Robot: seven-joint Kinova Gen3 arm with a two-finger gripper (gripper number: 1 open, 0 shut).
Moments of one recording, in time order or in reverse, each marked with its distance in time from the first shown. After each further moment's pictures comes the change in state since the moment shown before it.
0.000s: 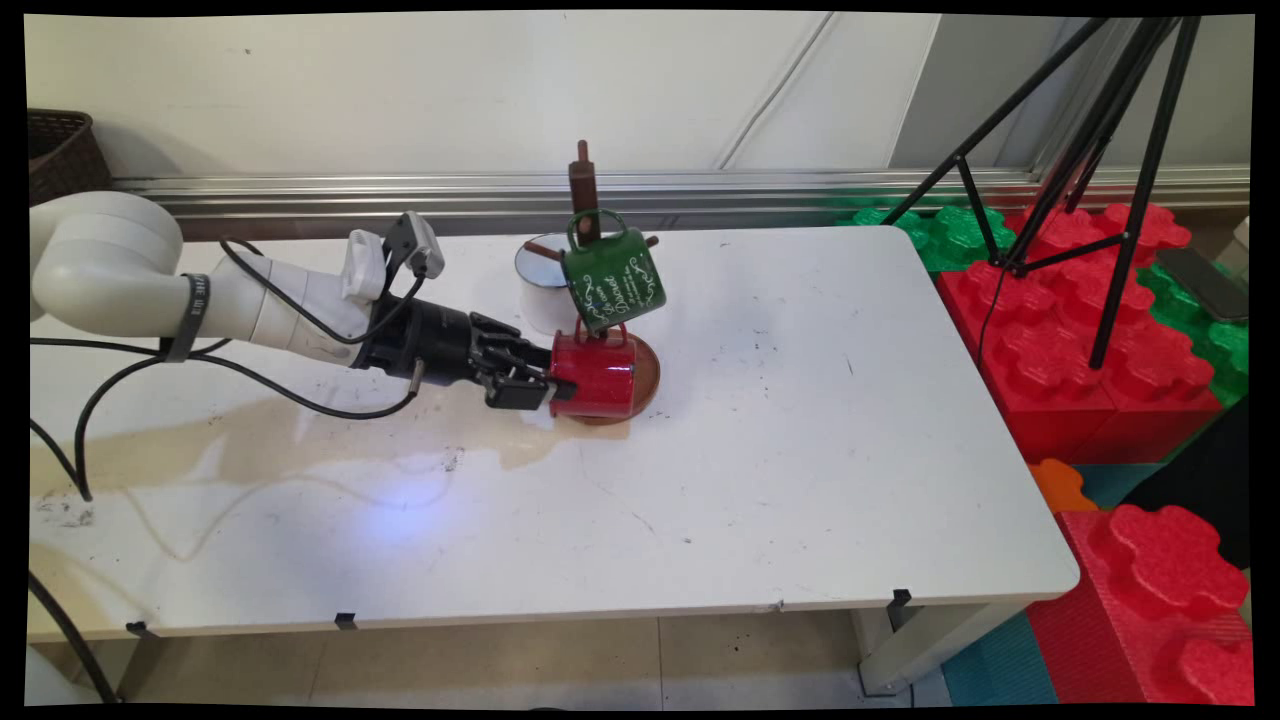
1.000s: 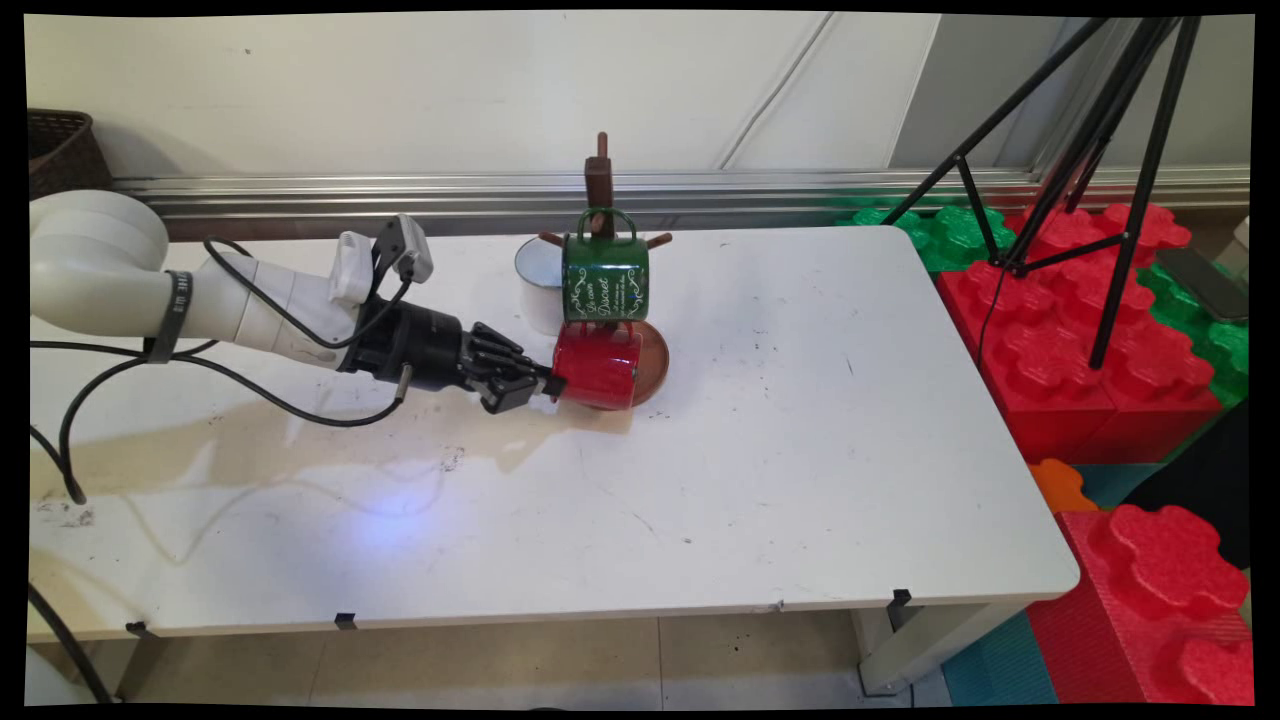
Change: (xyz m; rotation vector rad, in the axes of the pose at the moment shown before) arm -0.002 0.004 -0.010 -0.026 -0.009 0.015
